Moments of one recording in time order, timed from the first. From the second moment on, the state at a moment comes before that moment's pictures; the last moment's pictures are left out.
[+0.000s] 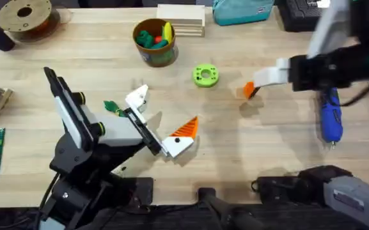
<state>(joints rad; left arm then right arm) -0.41 0.01 0.01 -0.06 0.50 -0.06 0.15 1.12 1.02 -1.02 -0.13 0.08</state>
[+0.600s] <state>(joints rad) -0.41 0.01 0.01 -0.06 0.50 -0.06 0.15 1.48 1.02 -0.88 -0.12 0.03</state>
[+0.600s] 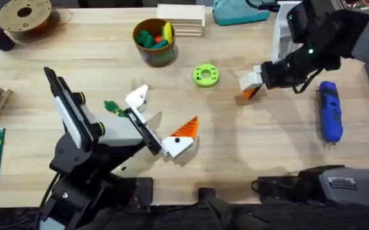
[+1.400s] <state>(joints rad) -0.41 0.01 0.01 -0.06 0.50 -0.06 0.18 1.43 1.02 -0.99 -0.12 0.00</state>
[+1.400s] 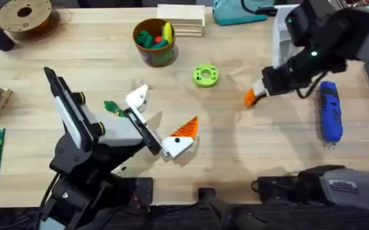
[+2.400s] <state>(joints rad) -0.41 0.01 0.01 -0.06 0.50 -0.06 0.33 1.35 0.76 -0.35 -1.04 0.63</state>
